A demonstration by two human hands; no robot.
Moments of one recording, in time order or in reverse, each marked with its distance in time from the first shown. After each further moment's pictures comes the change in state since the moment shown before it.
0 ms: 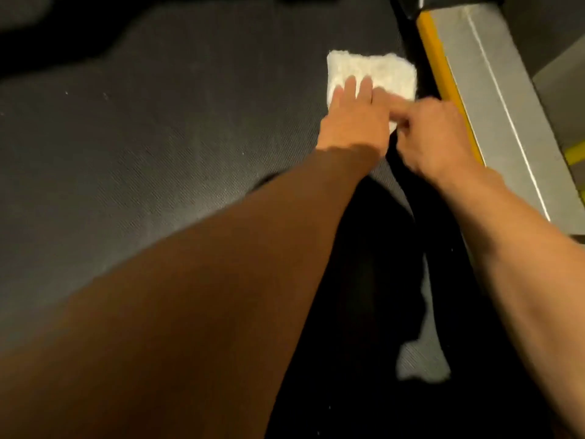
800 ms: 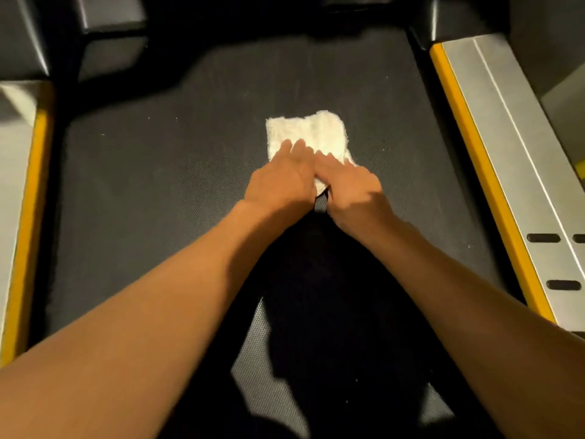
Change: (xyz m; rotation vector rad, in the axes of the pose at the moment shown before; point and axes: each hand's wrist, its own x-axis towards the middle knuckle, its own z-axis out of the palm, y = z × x) left_hand -0.126 -0.079 -0.045 0.059 -0.024 -0.119; right_hand -0.059 -0.114 0.019 0.188 -0.125 -0.209
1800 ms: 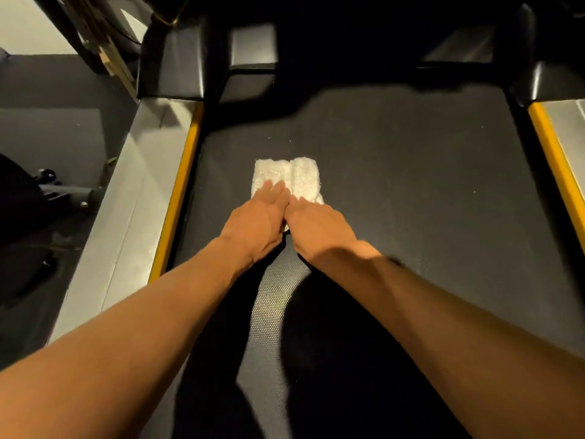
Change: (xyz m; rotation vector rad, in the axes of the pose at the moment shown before) left_hand -0.104 -0.159 -0.020 0.110 -0.057 -0.074; right_hand 0.013 -0.169 0.036 -0.196 -0.283 -0.247
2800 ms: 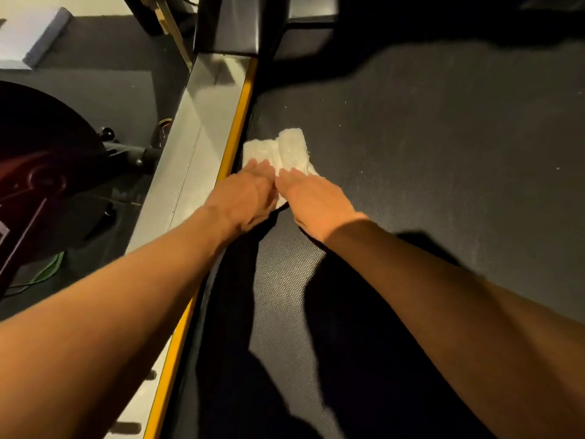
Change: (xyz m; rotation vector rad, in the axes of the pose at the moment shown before) left_hand -0.058 -0.058 -0.008 0.114 -0.043 -0.214; right_hand 0.020 -0.058 0.023 0.031 0.090 -0.206
